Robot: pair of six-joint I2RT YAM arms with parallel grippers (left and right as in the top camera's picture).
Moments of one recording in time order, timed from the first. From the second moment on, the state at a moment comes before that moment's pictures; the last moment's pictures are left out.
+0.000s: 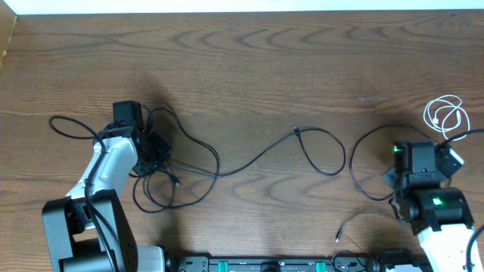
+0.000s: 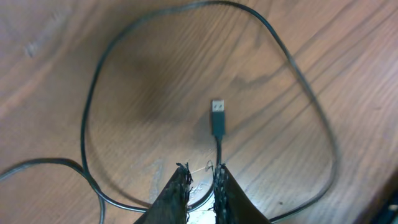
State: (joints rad) left arm 0.17 1.59 0.84 -0.65 0.12 -0.62; right arm 0.09 0.89 0.72 -0.96 0.44 0.87
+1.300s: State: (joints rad) left arm 0.17 1.59 0.84 -0.65 0.12 -0.62; right arm 0.00 1.36 0.64 -1.14 -0.03 1.13
